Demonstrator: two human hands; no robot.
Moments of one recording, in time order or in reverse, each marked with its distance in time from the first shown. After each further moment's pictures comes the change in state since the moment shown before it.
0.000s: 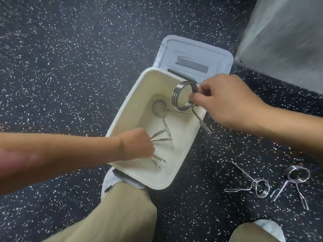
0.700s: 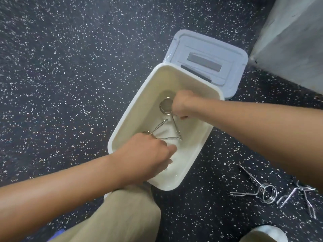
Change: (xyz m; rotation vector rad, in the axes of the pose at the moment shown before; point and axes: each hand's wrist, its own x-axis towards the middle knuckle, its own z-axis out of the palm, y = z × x) left_hand -0.047 0.032 -0.067 -0.545 0.322 -0.348; right_hand 0.102 -0.033 0.111 -0.325 -0.391 0.251
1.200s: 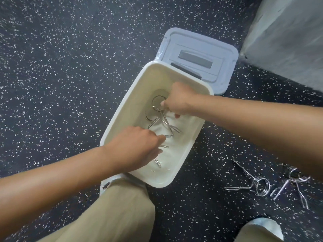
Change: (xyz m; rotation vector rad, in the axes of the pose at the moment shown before) left_hand 0.010 -0.013 0.004 -0.002 -0.014 -0.085; right_hand -0.018 0.018 -0.007 0.283 0.085 -0.110
